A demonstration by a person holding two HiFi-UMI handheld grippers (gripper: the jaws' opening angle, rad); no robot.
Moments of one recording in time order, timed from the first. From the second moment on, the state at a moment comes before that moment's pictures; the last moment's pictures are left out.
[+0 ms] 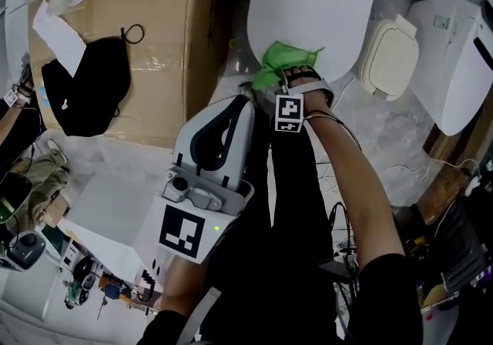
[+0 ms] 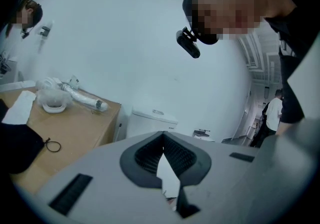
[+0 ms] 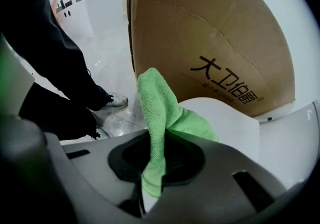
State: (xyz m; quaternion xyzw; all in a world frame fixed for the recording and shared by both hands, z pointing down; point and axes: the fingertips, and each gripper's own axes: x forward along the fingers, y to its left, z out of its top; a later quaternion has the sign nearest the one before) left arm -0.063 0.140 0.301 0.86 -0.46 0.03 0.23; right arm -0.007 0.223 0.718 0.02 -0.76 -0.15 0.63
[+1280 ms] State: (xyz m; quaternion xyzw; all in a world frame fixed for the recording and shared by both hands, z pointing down) left arm 0.055 0.145 0.272 0.87 -0.45 0.04 0.21; right arm 0.230 0.245 0.687 0.11 -0.71 -0.01 0.70
